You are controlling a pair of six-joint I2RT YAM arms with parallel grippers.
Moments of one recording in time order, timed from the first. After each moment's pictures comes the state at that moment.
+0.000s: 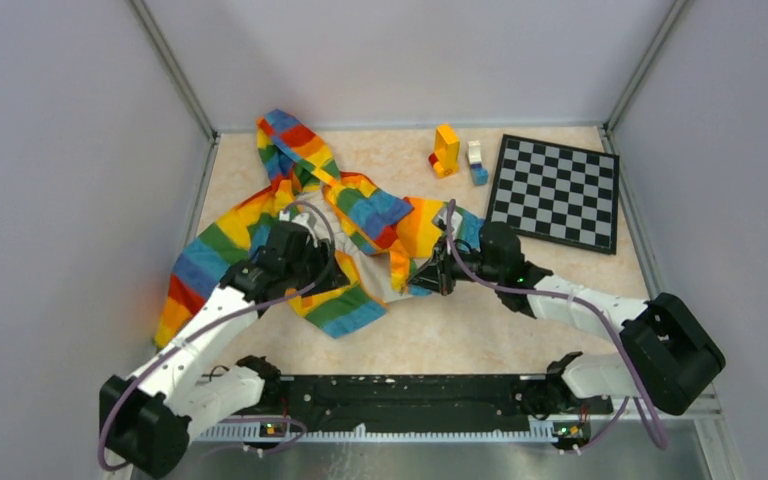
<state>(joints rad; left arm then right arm) -0.45 1.04 0.79 -0.63 0.09 -0.61 0.66 1.28 0.54 0.43 -0.65 0.33</state>
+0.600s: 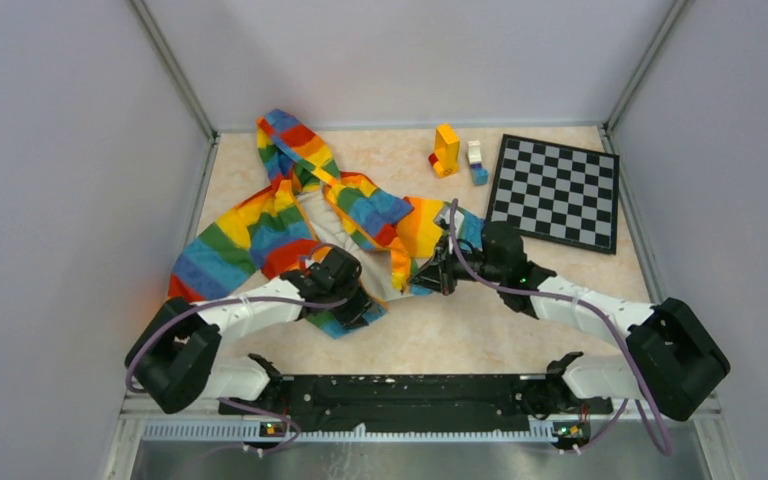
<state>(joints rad) -0.70 1.29 0.59 -0.38 0.11 -1.32 0.66 1.25 0.57 0.38 -0.65 0.33</state>
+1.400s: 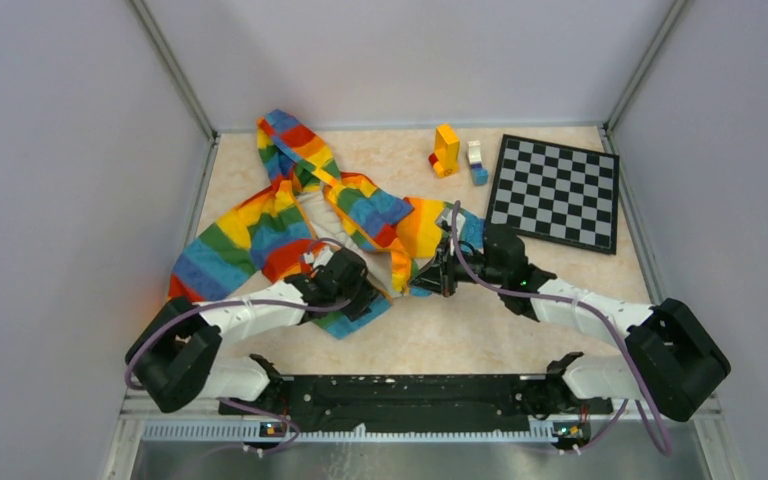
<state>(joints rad) -0.75 1.32 0.58 -0.24 -0.09 -1.39 0.66 1.24 0.54 0.43 -0.65 0.35</state>
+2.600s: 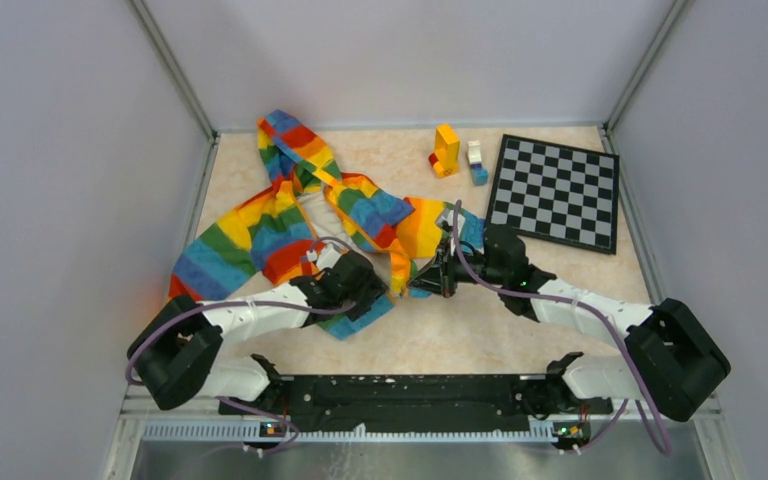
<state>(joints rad) -0.80 1.32 0.58 -0.18 -0.20 -1.40 0.66 1.24 0.53 0.45 -0.68 0.37</state>
